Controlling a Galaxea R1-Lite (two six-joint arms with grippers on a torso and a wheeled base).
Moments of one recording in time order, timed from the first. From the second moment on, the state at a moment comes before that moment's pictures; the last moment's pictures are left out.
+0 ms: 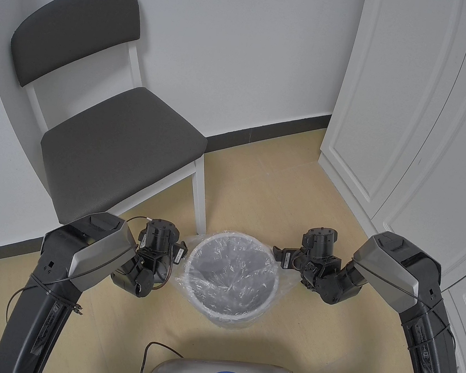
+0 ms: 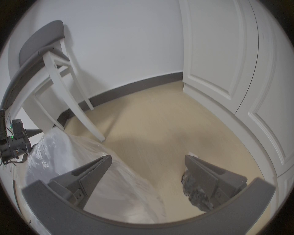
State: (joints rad) left arm -0.35 2.76 -1.43 -0.96 0.41 0.20; right arm 0.35 2.72 -1.48 -0.84 -0.17 0.16
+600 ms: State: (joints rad) left arm -0.34 2.59 -1.22 -0.97 0.41 0.20; right arm 0.34 2.57 -1.34 -0.79 -0.16 0.15
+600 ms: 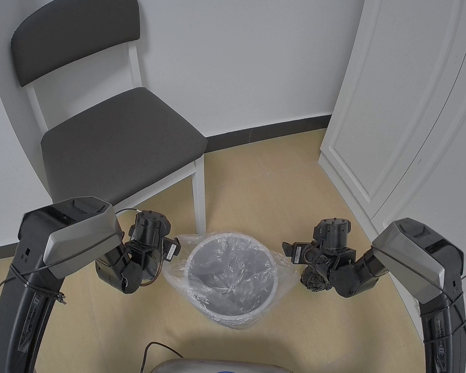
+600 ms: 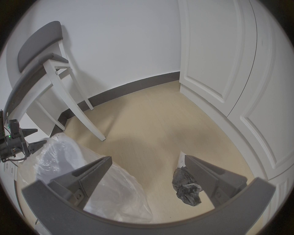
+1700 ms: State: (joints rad) left arm -0.41 2.46 -0.86 -1.08 0.33 0.19; right arm 0.30 2.62 -1.48 -0.35 -0.05 0.19
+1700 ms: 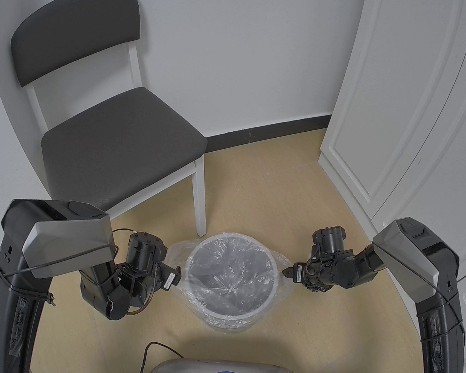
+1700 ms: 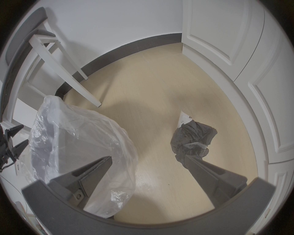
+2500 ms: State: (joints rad) left arm -0.45 2.47 -0.85 -0.89 0.33 0.20; right arm 0.28 2.63 -1.50 -0.29 0.00 0.20
